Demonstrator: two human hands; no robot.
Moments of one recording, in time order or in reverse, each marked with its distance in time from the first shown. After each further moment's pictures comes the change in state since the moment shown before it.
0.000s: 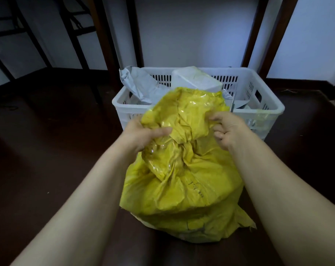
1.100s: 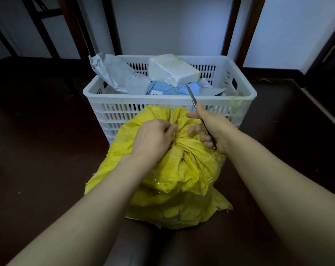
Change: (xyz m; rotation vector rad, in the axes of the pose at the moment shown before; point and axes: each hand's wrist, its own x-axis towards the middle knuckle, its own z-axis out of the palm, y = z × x) left_hand -0.010 -0.026 0.087 0.814 0.091 0.455; right_hand -0.011 0.006 -0.052 -0.490 -0.251 -0.031
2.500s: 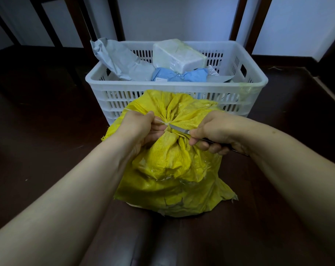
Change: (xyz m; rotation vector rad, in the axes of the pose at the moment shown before) left_hand -0.001 -0.017 -0.017 -0.969 -0.108 -0.686; right_hand -0.047 -0.006 0.014 -0.618 -0.240 0.089
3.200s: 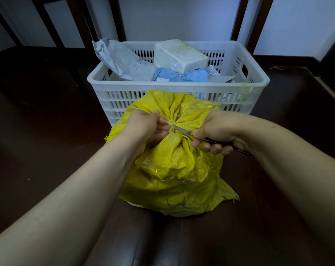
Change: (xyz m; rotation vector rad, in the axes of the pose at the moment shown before) left_hand -0.001 0.000 0.006 0.061 0.004 0.050; right_hand -0.001 -0.004 -0.001 -0.029 -0.022 0.050
